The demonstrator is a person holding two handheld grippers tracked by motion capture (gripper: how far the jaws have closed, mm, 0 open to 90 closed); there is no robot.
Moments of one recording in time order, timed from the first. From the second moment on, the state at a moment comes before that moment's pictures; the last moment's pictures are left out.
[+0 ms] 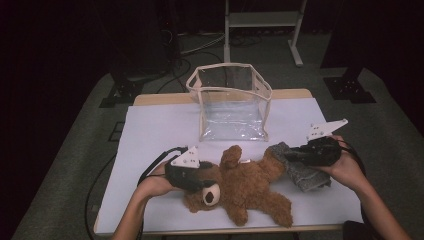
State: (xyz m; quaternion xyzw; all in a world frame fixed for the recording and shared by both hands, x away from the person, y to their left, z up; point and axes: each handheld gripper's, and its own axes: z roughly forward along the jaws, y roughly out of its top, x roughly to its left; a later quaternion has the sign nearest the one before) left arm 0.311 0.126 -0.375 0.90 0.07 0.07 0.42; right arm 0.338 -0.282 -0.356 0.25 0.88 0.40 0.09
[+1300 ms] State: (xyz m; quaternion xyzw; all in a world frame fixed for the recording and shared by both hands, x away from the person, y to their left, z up) left arm 0.312 0.128 -0.376 0.90 0.08 0.07 0.43; right arm 0.332 -0.252 -0.368 0.20 0.88 0.42 0.05
